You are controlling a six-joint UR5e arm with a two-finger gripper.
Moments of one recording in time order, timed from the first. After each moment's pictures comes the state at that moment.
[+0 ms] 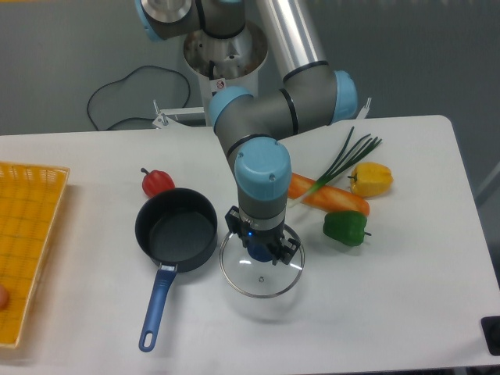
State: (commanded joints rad) arm 2.40 -2.03 -1.54 -1.13 1.56 0.92
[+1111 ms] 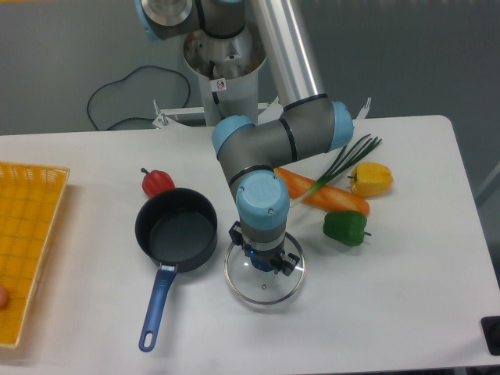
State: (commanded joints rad) arm 2.39 -2.11 -1.54 -1.08 1.59 0.92
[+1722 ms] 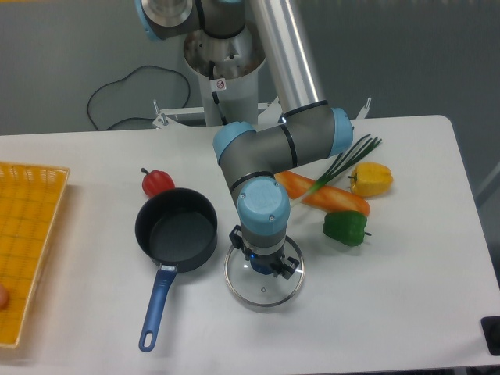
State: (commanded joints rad) arm 2.39 -2.13 -1.54 -1.08 1.59 0.92
